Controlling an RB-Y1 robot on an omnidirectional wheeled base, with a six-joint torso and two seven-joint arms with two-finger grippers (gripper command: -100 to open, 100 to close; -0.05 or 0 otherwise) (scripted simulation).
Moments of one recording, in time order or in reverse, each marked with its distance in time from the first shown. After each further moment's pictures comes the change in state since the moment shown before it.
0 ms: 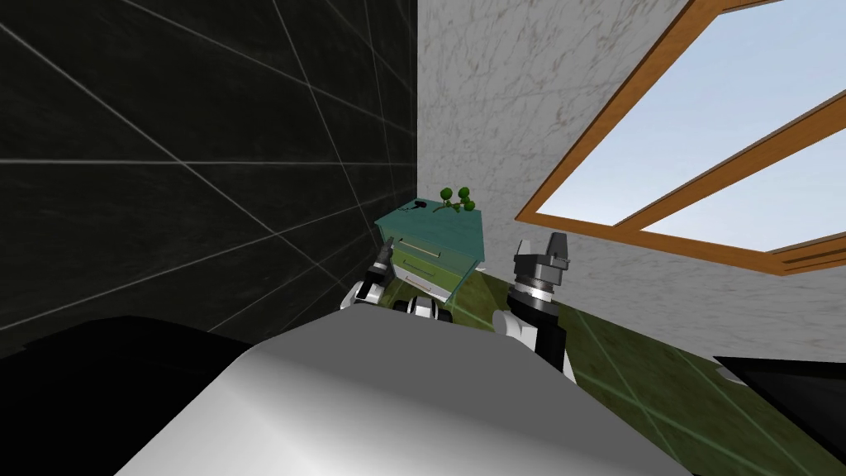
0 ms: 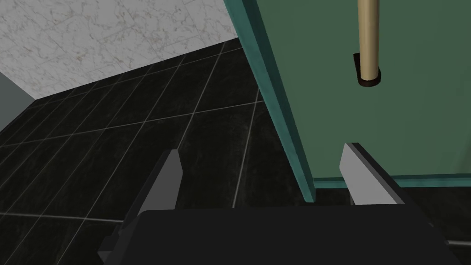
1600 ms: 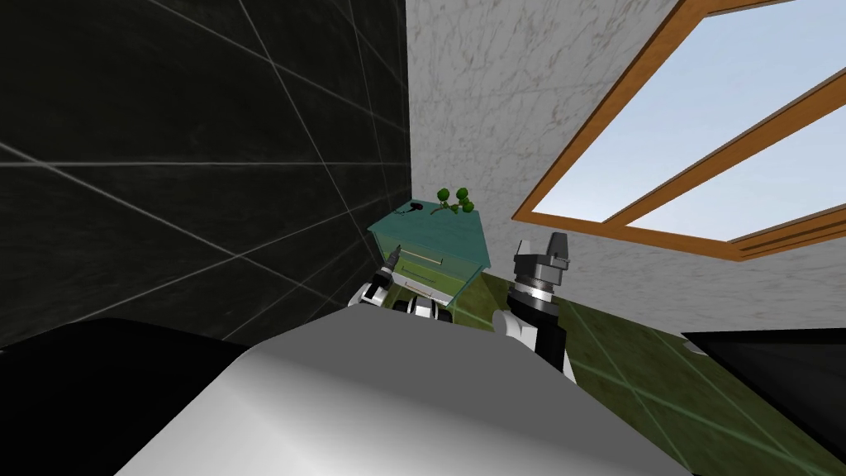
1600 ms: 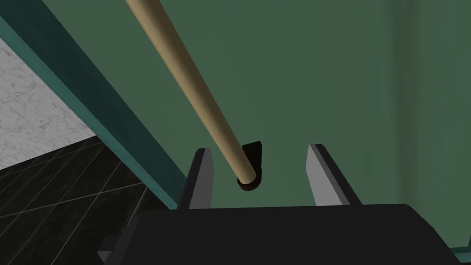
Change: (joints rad) left arm -0.072 0.027 -0.057 0.220 -0.041 -0.014 -0.036; right arm 0.000 0.000 0.000 0.000 0.000 0.000 0.000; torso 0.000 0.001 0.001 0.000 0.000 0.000
